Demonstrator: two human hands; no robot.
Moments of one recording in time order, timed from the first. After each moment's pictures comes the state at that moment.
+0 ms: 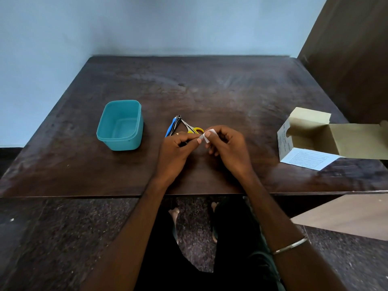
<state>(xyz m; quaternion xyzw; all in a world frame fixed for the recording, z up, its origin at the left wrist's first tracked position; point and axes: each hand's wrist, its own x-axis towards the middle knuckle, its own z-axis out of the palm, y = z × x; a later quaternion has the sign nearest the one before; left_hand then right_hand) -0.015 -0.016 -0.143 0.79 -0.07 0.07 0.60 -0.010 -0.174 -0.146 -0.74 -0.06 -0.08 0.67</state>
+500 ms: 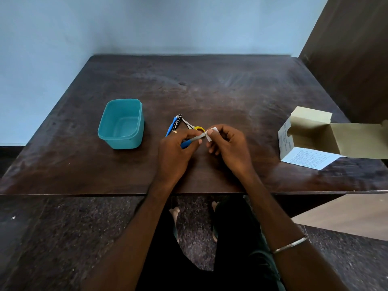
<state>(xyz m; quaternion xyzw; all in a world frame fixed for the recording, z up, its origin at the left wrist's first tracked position) -0.018 -0.017 -0.148 0.83 -0.11 0.19 0.51 -0.009 -0.173 -0.145 -0.74 -0.04 -0.08 0.67</state>
